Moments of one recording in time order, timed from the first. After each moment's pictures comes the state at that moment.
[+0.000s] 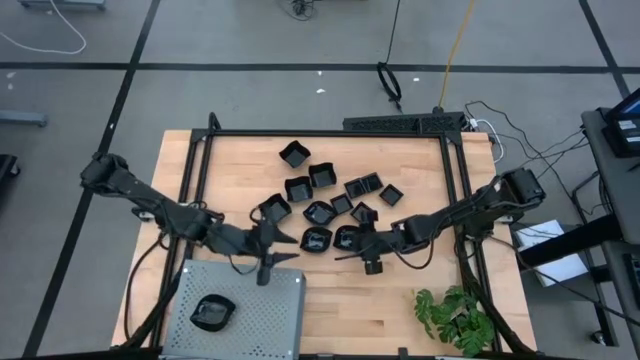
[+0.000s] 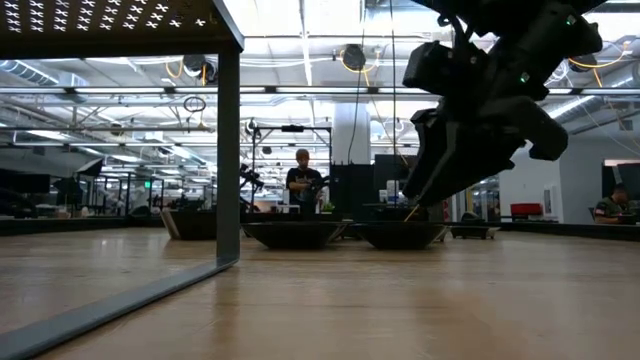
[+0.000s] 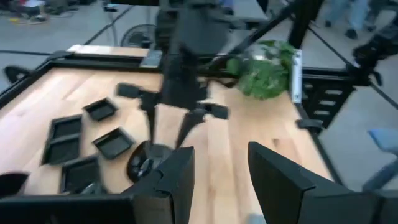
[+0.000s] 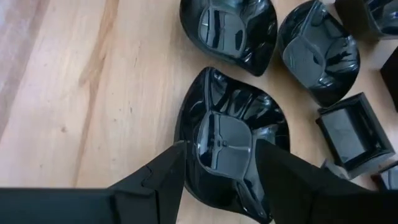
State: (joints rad) left arm -0.45 1.24 0.82 0.10 -0.40 -0.23; right arm 0.28 1.60 0.80 -0.15 0.31 0.04
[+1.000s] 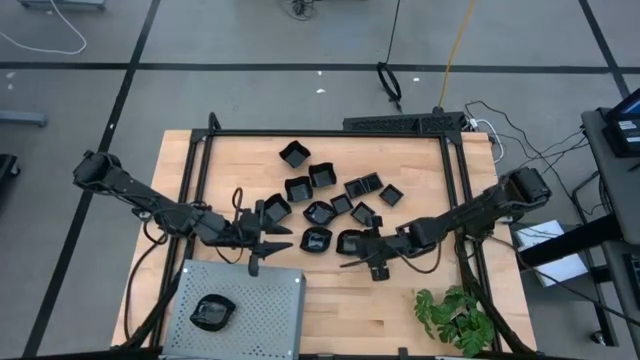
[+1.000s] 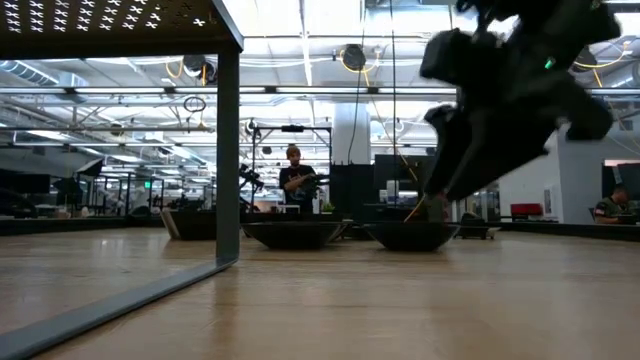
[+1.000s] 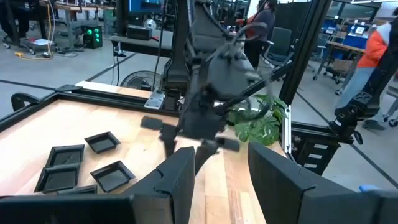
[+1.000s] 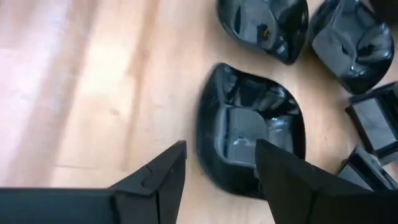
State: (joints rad) left arm -0.42 1.12 0.61 0.44 -0.39 -0.22; right arm 0.34 1.54 0.80 -0.22 0.26 0.12
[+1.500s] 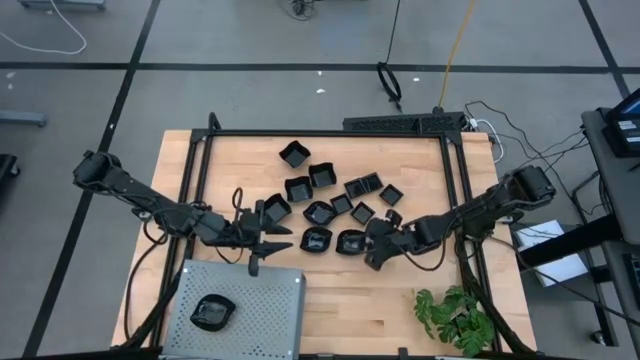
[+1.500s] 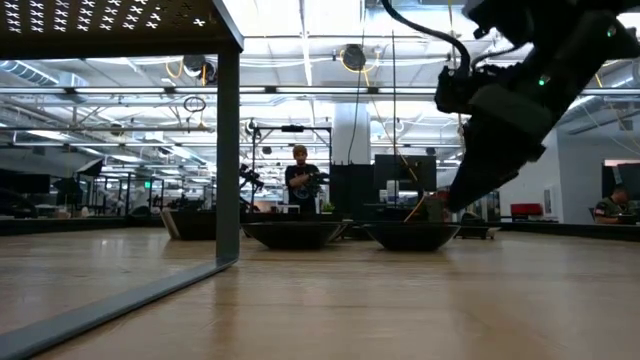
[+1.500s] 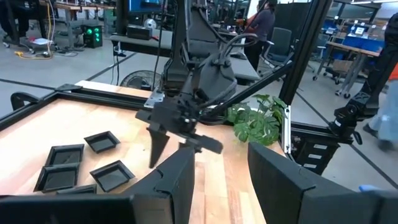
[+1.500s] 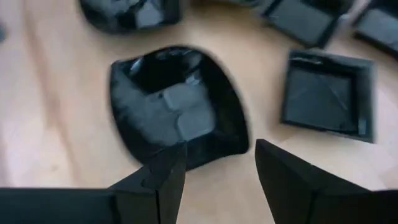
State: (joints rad) left arm -0.42 1.12 0.61 0.44 -0.39 -0.22; right arm 0.32 1.50 0.68 -0.19 0.41 0.72
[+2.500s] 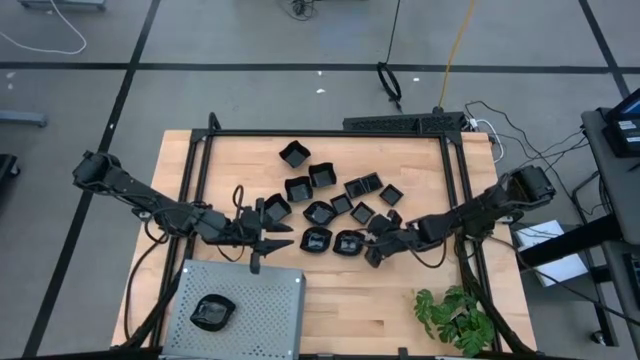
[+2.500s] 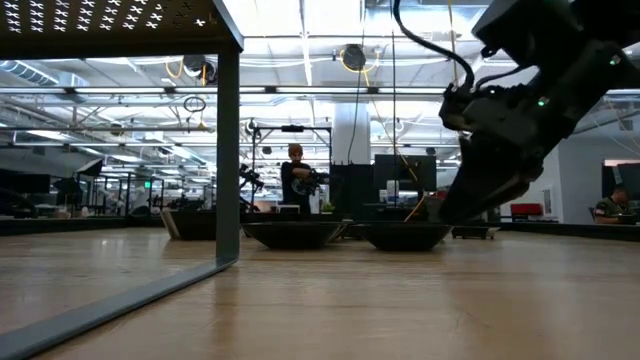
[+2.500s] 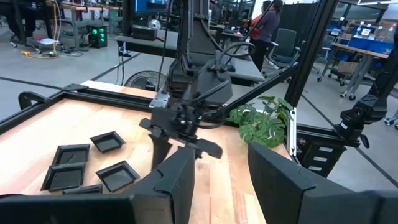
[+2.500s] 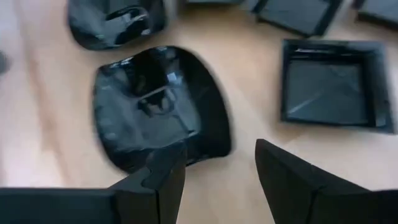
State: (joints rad) left arm -0.40 1.12 0.61 0.44 -0.39 -0.22; right arm 0.29 1.50 0.57 0.02 0.40 0.77
